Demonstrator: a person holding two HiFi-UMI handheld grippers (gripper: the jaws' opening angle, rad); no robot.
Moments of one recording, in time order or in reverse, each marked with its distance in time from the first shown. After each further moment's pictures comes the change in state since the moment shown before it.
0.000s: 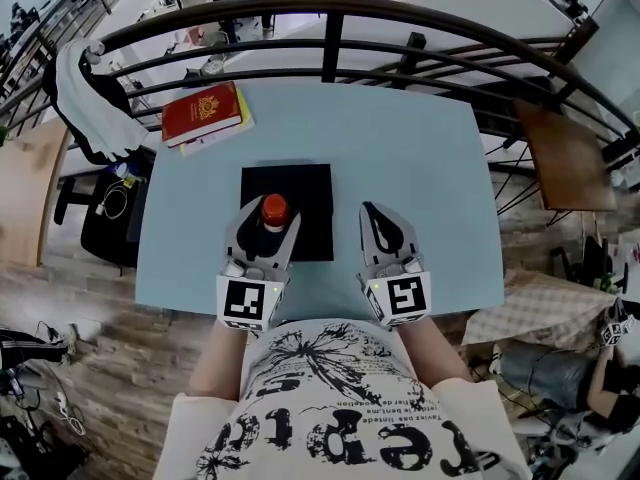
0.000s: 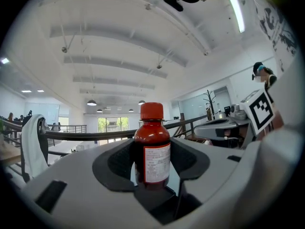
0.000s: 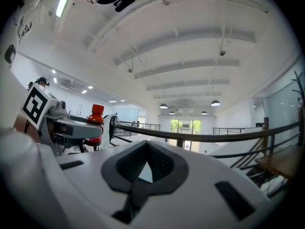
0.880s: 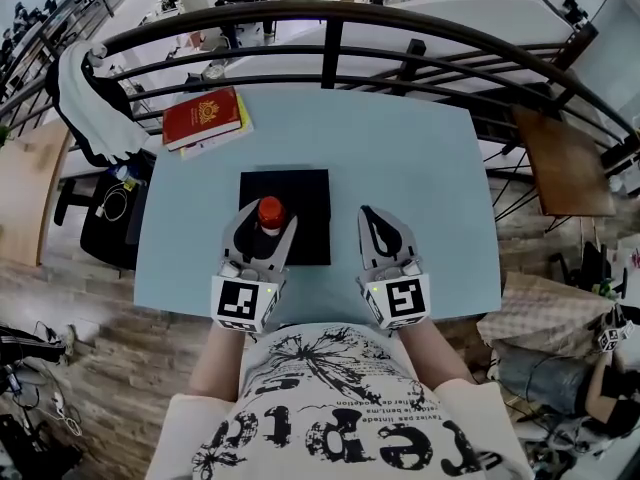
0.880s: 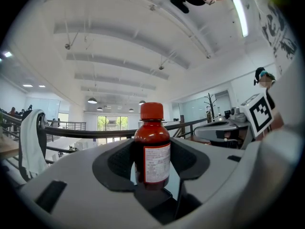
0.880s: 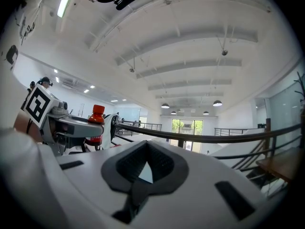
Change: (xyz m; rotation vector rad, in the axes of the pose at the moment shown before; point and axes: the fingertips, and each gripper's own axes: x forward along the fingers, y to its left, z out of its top) left arm 0.000 -0.001 0.002 -0.044 -0.002 -0.003; right arm -0.004 -0.004 0.002 -0.006 0.009 0.015
